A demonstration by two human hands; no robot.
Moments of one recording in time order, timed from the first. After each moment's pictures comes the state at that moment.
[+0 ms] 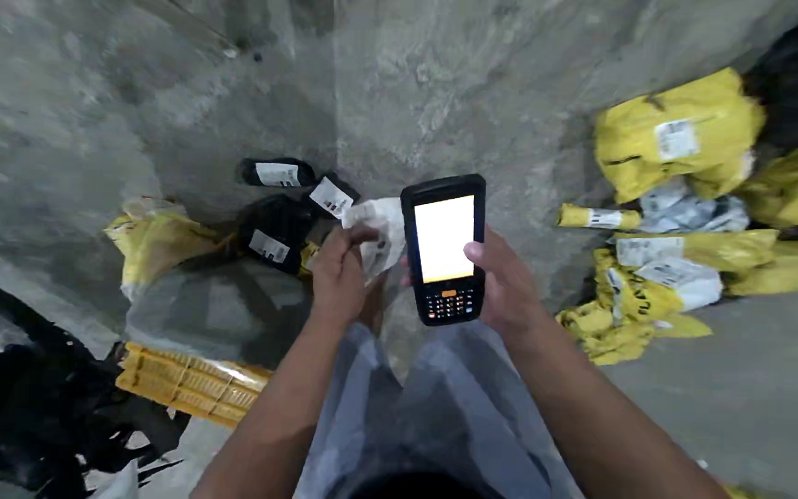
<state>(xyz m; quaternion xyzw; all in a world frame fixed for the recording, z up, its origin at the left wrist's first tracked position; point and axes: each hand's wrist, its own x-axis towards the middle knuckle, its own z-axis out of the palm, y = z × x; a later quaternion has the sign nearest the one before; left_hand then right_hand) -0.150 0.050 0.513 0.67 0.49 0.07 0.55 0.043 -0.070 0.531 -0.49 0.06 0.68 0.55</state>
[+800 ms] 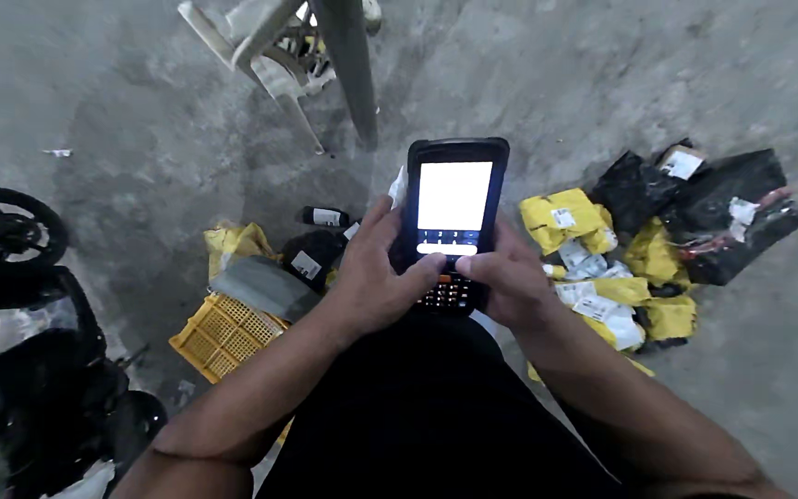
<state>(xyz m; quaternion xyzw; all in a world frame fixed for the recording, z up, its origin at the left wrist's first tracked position) -0.211 0.003 0.940 0.71 0.33 0.16 0.60 -0.048 -0.104 0.934 -0.40 -0.25 0.62 0.62</state>
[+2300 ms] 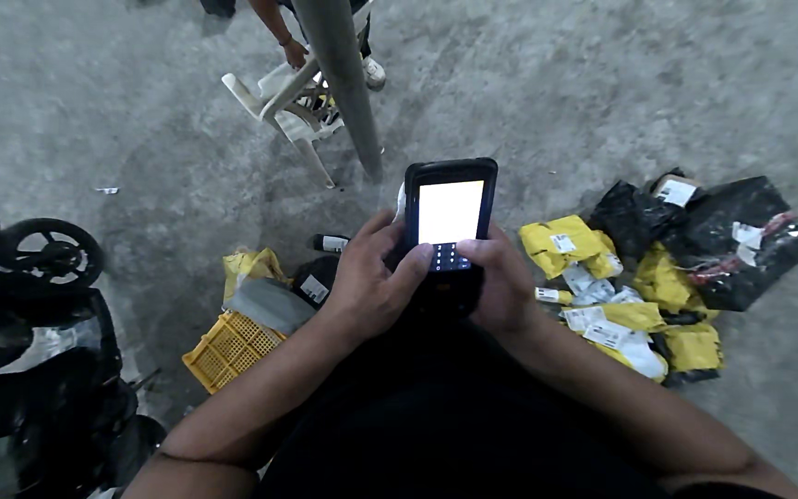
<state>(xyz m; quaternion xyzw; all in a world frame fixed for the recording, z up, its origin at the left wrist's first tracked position) -0.197 -0.025 0.990 0.77 0.30 0.21 0.52 -0.047 -0.127 0.967 -0.43 -0.26 0.54 0.68</state>
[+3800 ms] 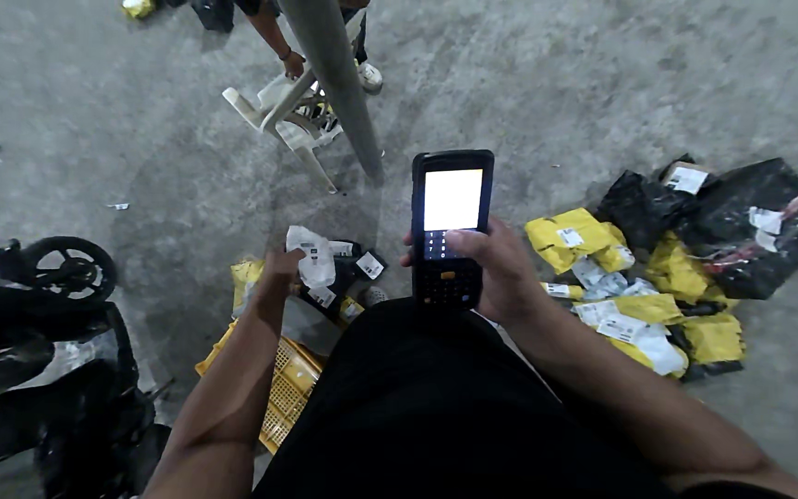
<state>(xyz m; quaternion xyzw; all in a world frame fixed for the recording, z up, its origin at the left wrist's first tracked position) -0.326 0.103 0.807 0.51 0.71 0.03 0.48 -0.034 -0.118 0.971 -0.40 -0.17 0.61 0.66</state>
